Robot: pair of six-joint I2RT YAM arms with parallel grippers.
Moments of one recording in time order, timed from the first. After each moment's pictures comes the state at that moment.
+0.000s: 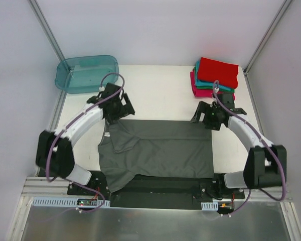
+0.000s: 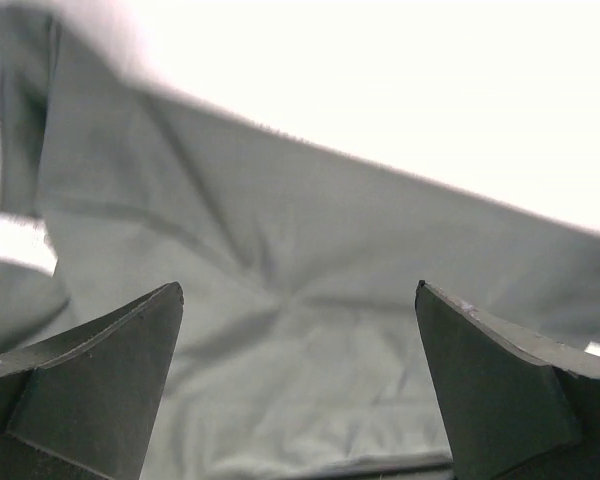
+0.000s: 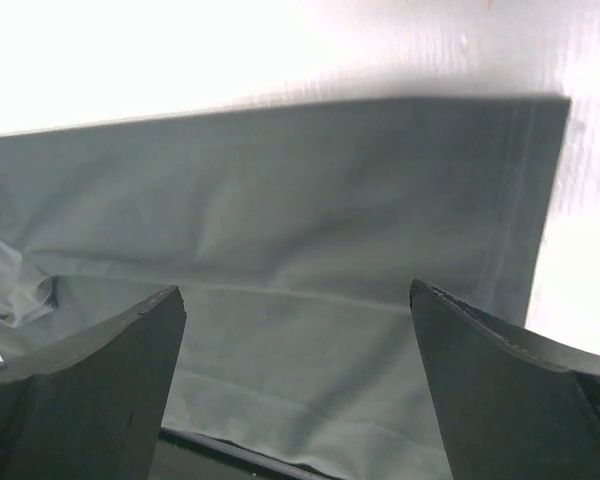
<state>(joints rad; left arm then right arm) -0.39 1.39 1.06 -0.68 -0.01 -0.82 0.11 1.32 0.89 -0.56 -0.28 0.40</state>
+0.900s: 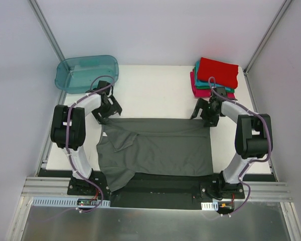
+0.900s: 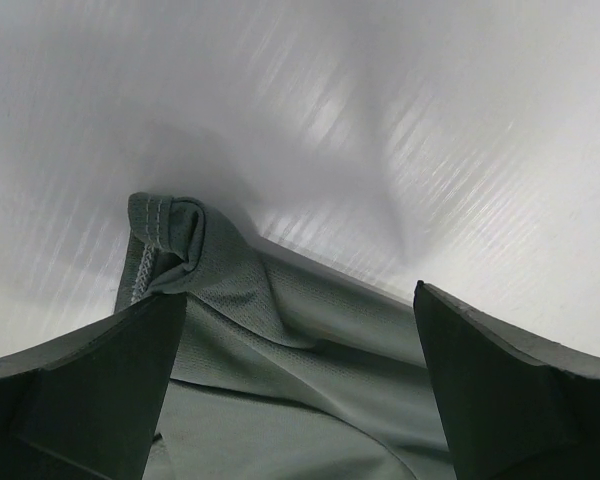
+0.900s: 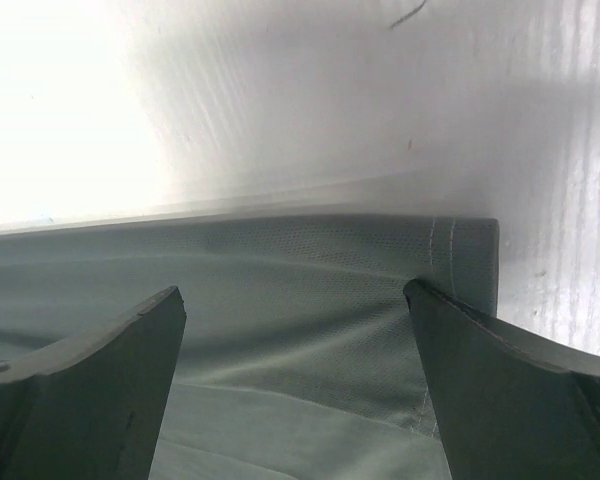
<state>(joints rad) -0.14 1.84 1.21 -0.62 -0.06 -0.74 0.08 1.75 1.09 -0.52 -0.23 0.43</state>
